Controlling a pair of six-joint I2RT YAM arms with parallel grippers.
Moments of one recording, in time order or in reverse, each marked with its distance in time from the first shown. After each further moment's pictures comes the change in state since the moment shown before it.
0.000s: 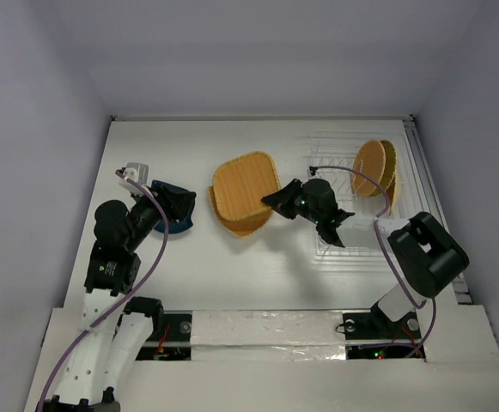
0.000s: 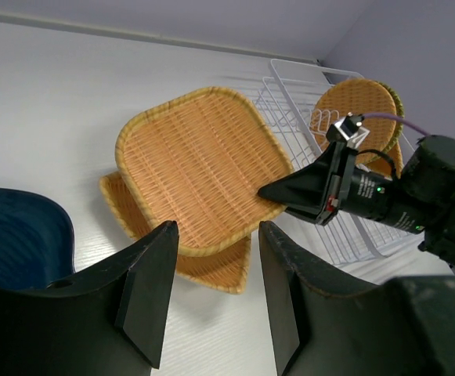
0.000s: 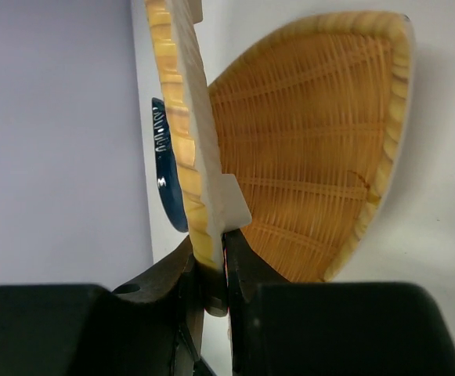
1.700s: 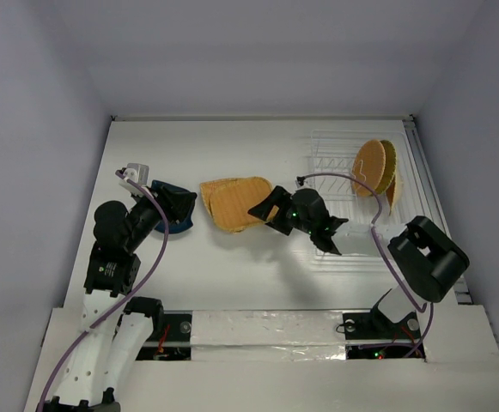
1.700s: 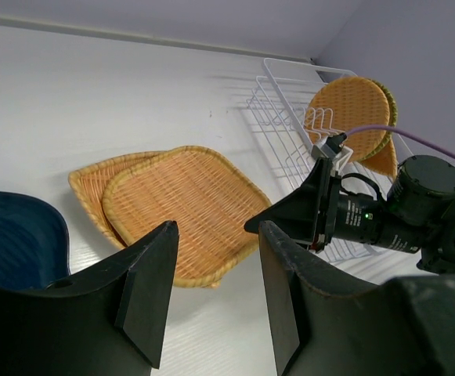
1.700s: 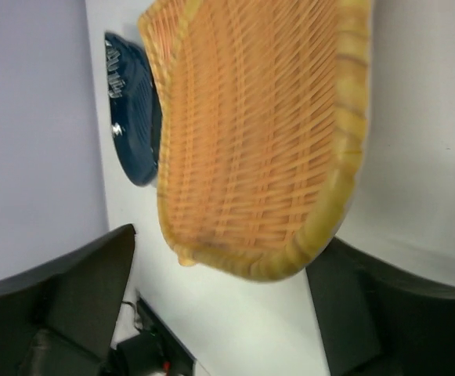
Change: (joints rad) left arm 0.000 -0.006 0.000 0.003 0.017 -0.001; right arm 0.100 0.000 -0.031 -0.073 0.066 -0.048
